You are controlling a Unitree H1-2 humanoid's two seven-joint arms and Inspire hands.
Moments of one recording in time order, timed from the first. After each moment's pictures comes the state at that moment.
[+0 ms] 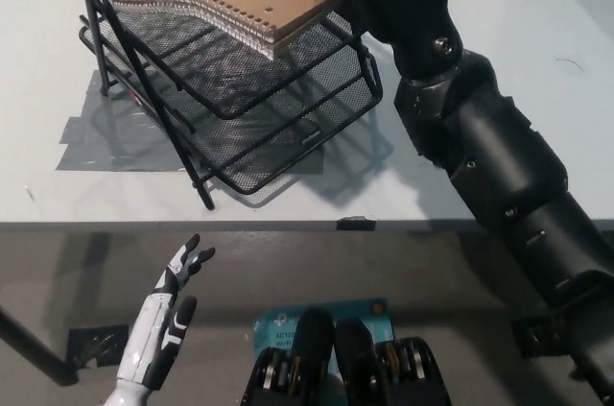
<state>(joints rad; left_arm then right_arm) 0.02 0.14 -0.06 0.08 0.18 -0.43 -0.02 -1.03 -0.13 0.40 0.58 -1.18 -0.27 -0.93</state>
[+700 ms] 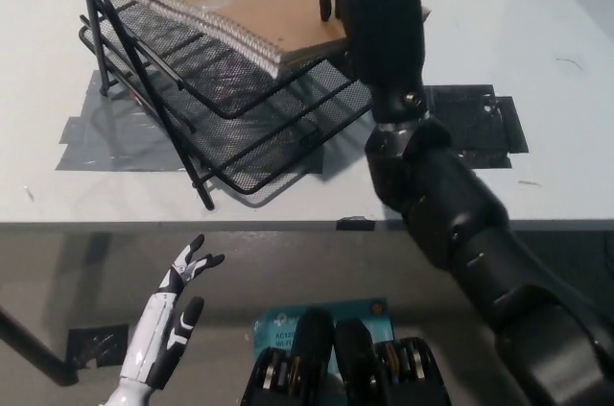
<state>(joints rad) 0.02 0.14 -0.06 0.08 0.22 -0.42 -0.02 -1.02 0.02 0.35 1.00 -1.06 -0.24 -1.13</state>
